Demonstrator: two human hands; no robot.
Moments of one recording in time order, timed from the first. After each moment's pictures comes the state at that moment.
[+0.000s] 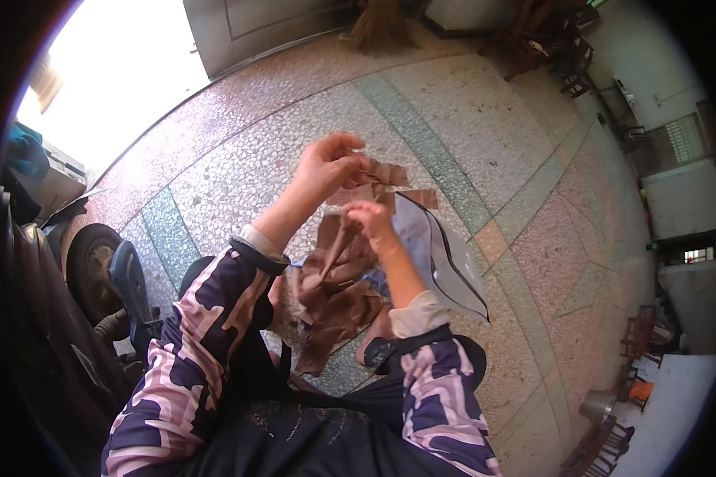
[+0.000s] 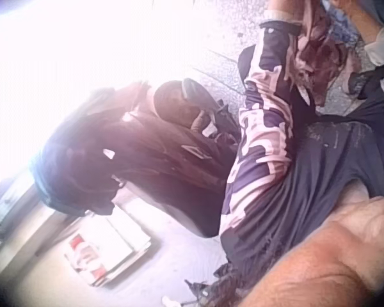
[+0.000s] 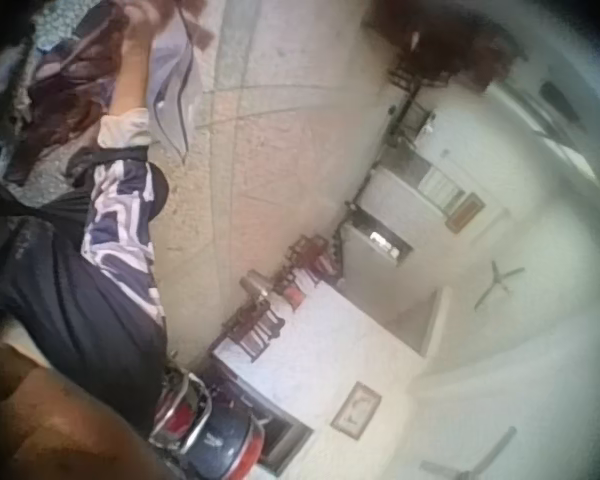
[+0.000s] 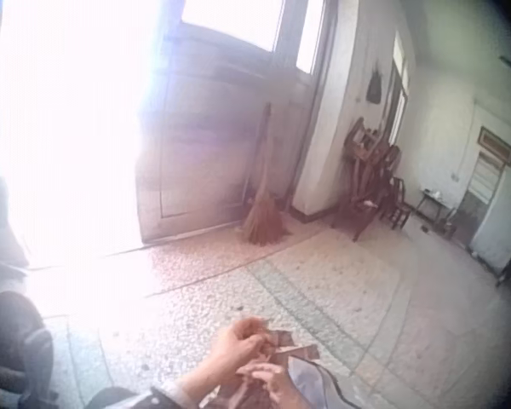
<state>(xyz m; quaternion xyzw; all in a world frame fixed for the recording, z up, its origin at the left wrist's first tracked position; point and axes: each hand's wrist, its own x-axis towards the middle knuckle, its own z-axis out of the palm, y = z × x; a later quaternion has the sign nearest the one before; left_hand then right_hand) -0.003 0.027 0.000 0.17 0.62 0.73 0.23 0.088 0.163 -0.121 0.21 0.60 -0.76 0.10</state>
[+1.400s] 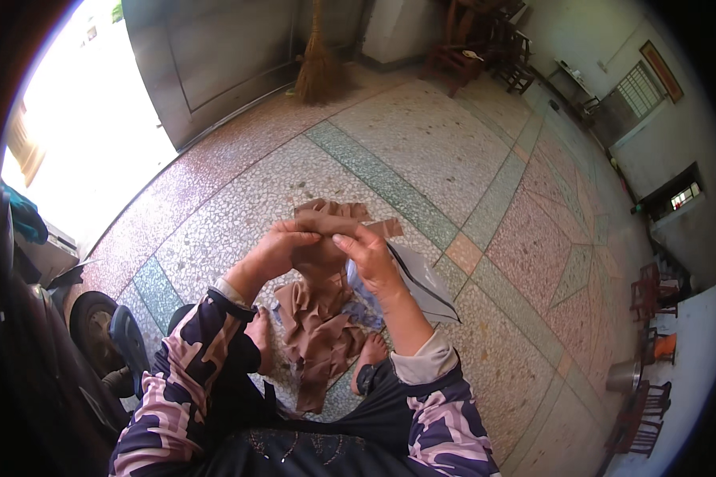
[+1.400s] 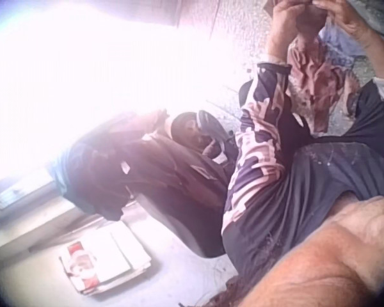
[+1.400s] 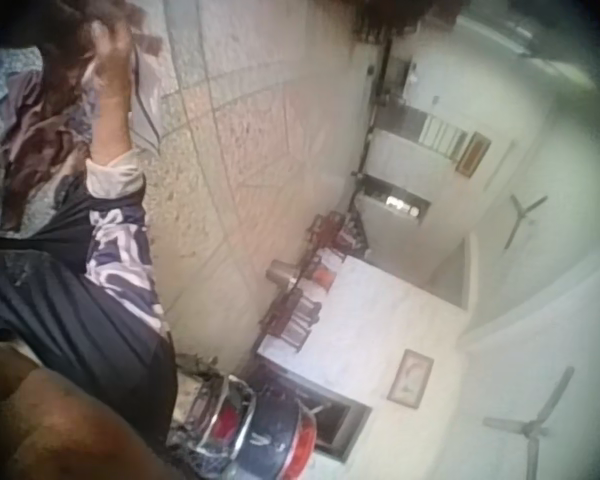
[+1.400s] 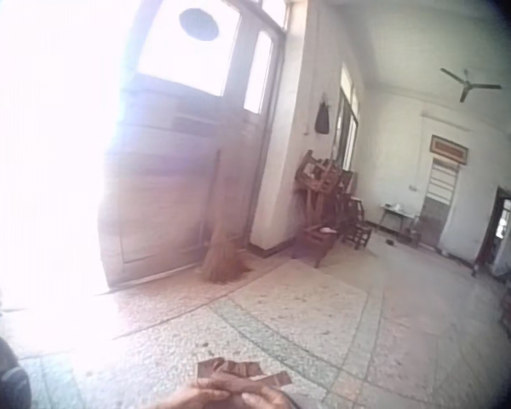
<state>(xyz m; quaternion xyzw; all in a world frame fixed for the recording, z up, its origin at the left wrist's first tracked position) 0.039 0.026 0.001 0.18 0.41 0.74 0.50 0.155 0.176 0.013 0.02 0.59 -0.80 -0.11</state>
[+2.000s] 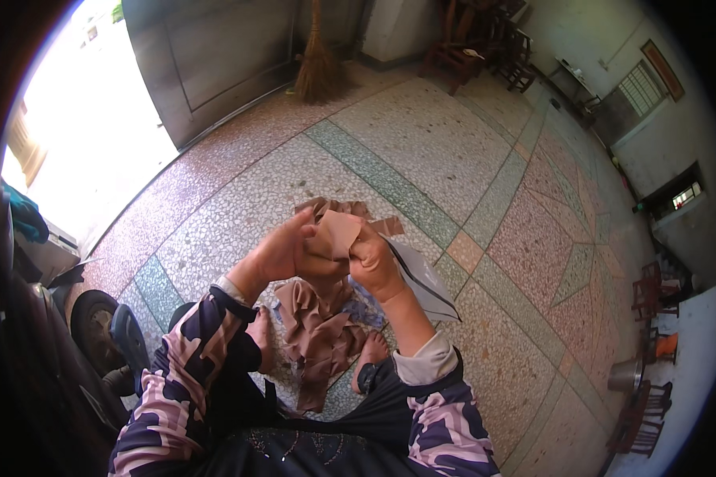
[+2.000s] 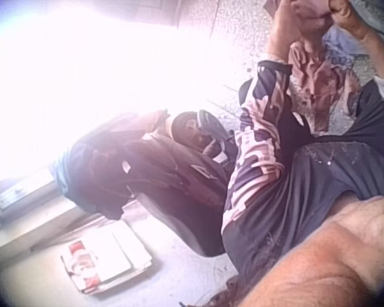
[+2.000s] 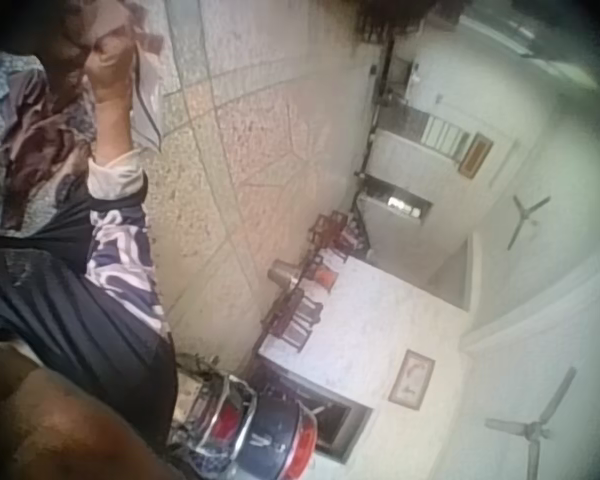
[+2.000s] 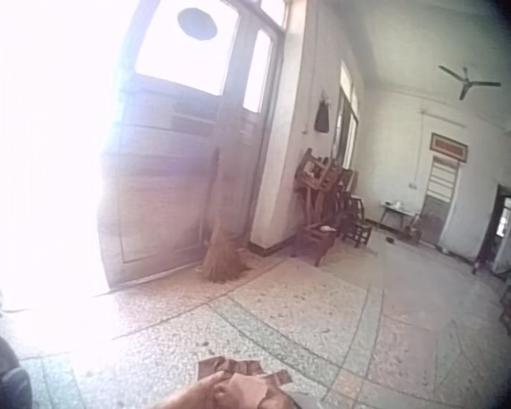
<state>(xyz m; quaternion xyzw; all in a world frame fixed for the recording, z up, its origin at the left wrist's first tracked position) 0.039 0.031 0.004 0.04 0.32 0.70 0.63 0.157 0.186 0.019 -0.13 0.86 -0.38 -0.31</state>
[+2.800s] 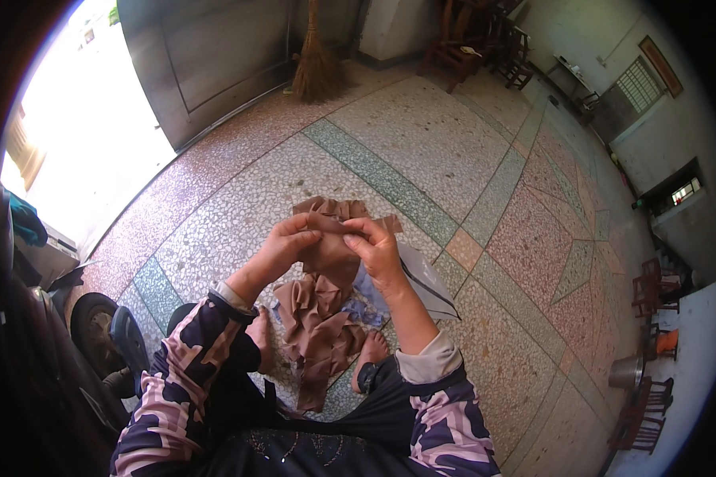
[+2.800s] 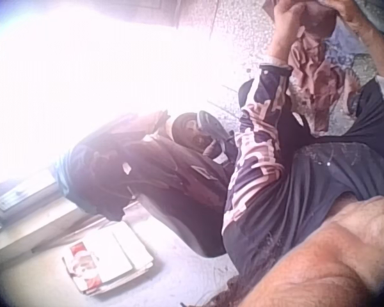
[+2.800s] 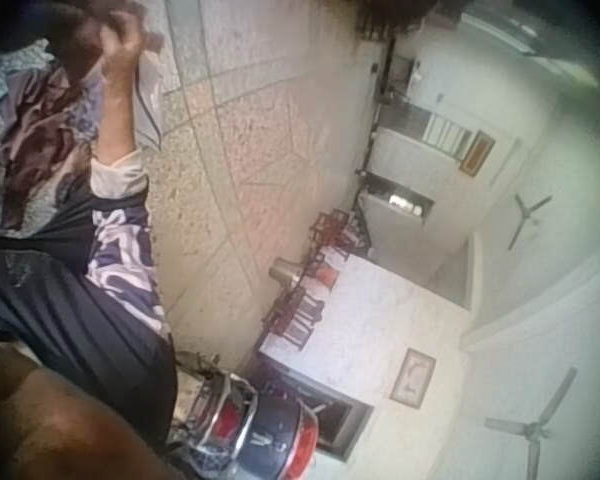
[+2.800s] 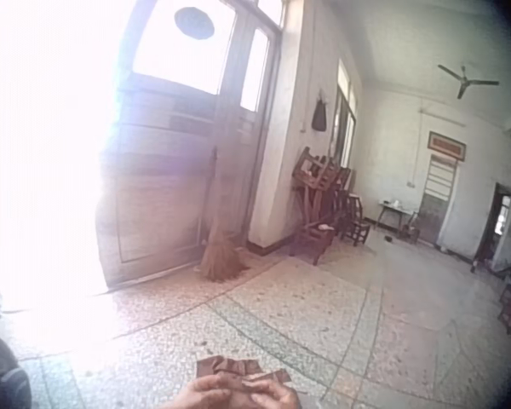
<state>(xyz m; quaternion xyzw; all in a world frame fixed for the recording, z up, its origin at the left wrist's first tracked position) 0.053 0.034 0.010 0.24 0.49 0.72 0.43 0.166 0.191 0.009 0.12 0.62 -0.76 -0.16</state>
